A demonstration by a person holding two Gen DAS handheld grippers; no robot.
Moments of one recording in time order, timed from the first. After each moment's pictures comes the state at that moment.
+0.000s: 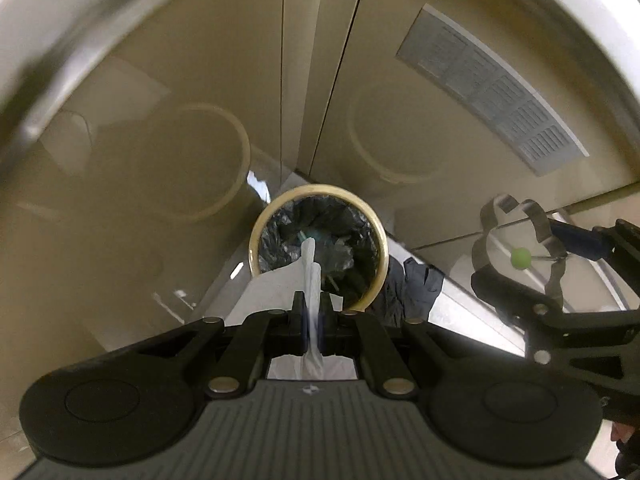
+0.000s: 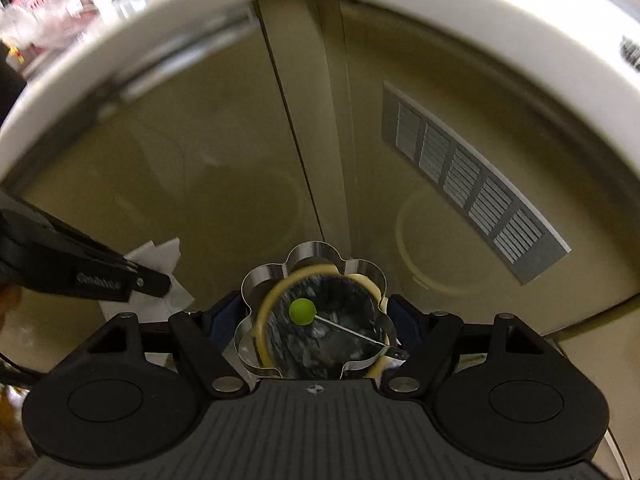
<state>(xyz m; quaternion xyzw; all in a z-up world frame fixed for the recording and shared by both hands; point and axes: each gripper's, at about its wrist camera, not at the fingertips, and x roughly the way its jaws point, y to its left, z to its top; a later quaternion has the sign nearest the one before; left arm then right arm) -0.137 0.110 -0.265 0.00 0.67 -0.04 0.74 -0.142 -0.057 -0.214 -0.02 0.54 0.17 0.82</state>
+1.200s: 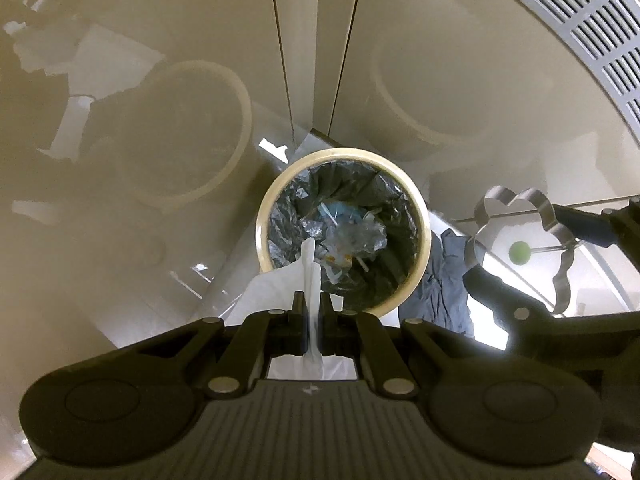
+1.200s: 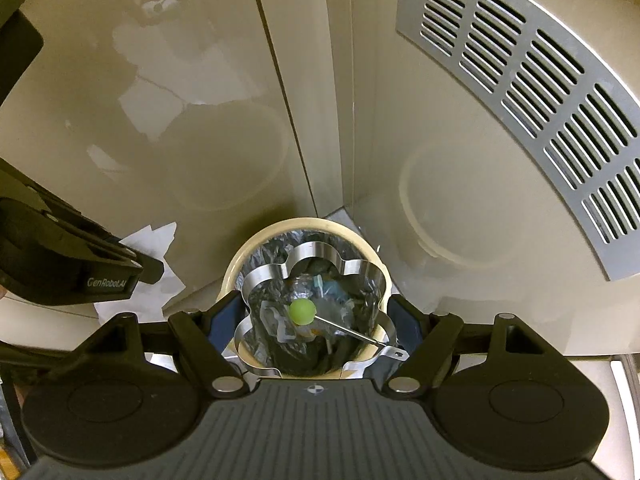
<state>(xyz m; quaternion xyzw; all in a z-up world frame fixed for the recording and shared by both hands) -0.104 0.095 -0.380 0.05 0.71 -0.03 0.70 -0.102 -0.037 -0.309 -0.05 0.60 0.17 0.78</state>
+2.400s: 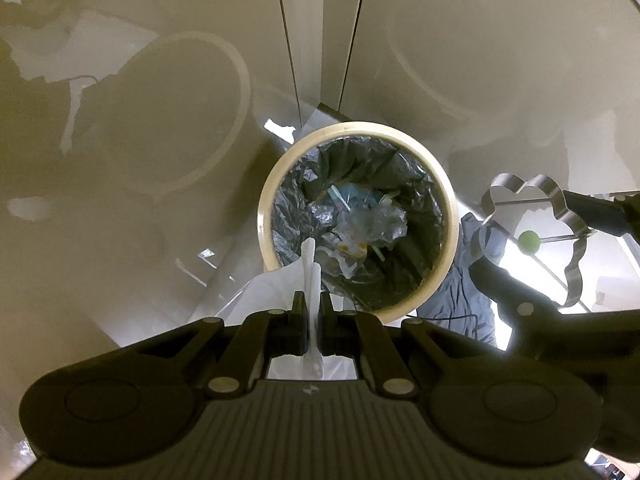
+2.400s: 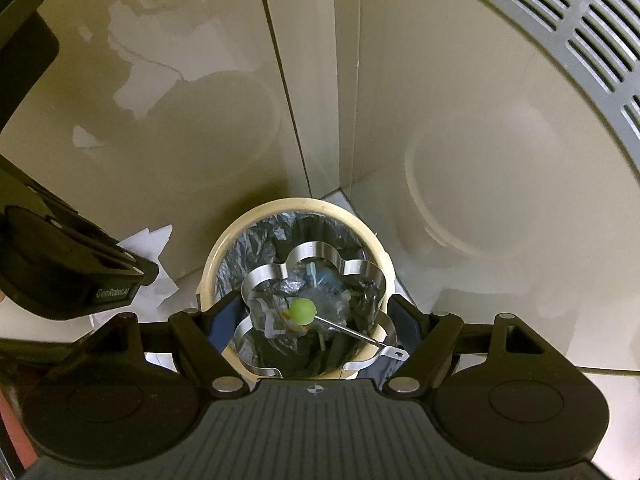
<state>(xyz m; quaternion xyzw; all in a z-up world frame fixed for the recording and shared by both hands) -0.097 0.097 -0.446 0.06 0.73 -0.02 0.68 -0.093 -0.025 -0.319 -0.07 0.61 0.16 0.77</state>
